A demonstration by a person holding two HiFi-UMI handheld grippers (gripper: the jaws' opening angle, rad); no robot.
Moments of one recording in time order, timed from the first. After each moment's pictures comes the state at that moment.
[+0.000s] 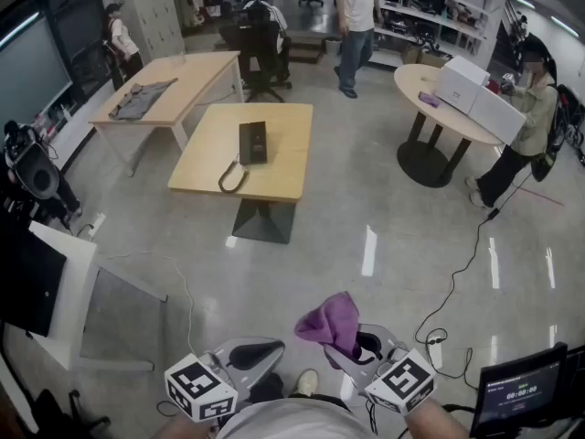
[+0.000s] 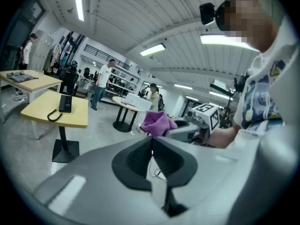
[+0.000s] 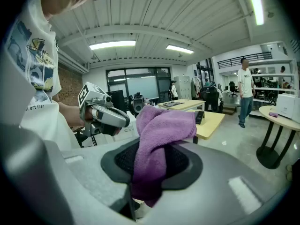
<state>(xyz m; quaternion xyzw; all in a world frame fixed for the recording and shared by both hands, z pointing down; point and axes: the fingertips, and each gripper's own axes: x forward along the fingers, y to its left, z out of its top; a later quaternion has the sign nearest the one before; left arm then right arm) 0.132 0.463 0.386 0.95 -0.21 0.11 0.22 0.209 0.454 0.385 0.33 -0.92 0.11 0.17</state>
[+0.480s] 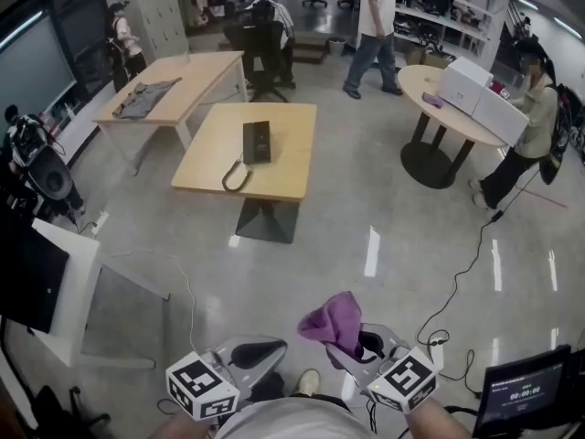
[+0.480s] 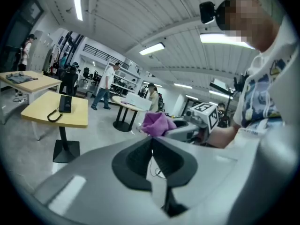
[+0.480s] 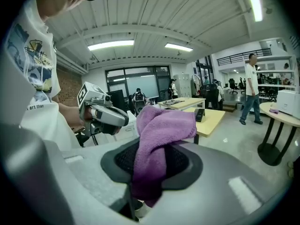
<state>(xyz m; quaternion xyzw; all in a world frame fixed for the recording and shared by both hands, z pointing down) 0.133 0.466 0.390 0.95 -0.21 0.12 0.22 0.212 0.456 0.395 0.32 -0.92 0.13 0.17</state>
